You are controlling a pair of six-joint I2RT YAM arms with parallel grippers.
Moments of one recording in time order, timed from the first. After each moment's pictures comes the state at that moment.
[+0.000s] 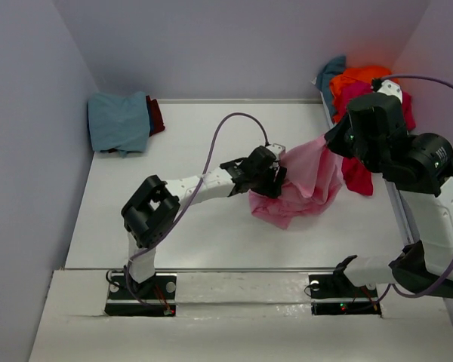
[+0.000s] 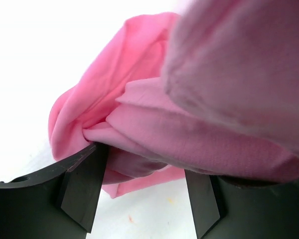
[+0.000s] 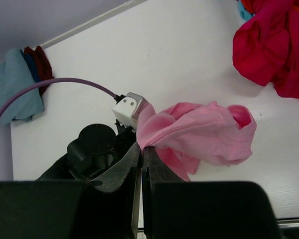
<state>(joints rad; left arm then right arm) -0.92 1.88 1.36 -0.26 0.02 -0.41 0.68 1.32 2.12 -1.39 0.59 0.79</state>
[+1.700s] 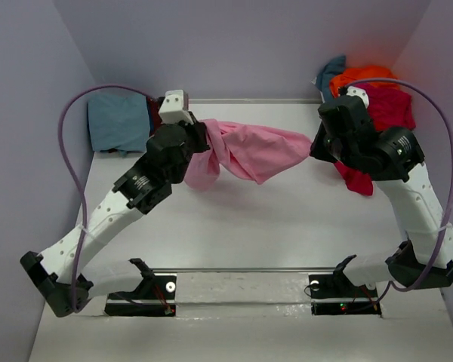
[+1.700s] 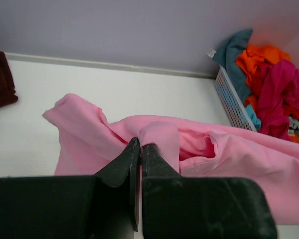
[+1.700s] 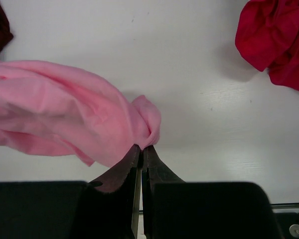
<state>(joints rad) -0.78 1.16 1.28 -0.26 -0.53 -0.40 0.68 1.35 1.99 -1.38 0.53 0.72</state>
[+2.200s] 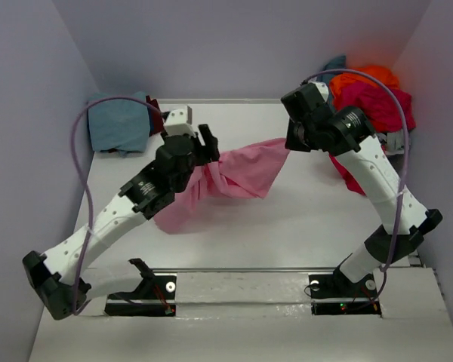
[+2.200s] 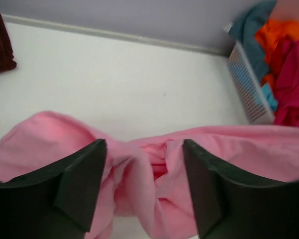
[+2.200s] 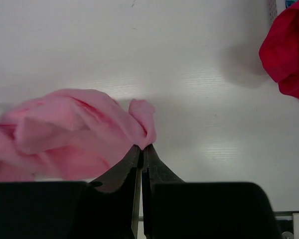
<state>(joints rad) -0.79 1.07 1.18 -0.31 -0.56 -0.46 0.68 1.57 2.05 -1.35 0.50 0.65</state>
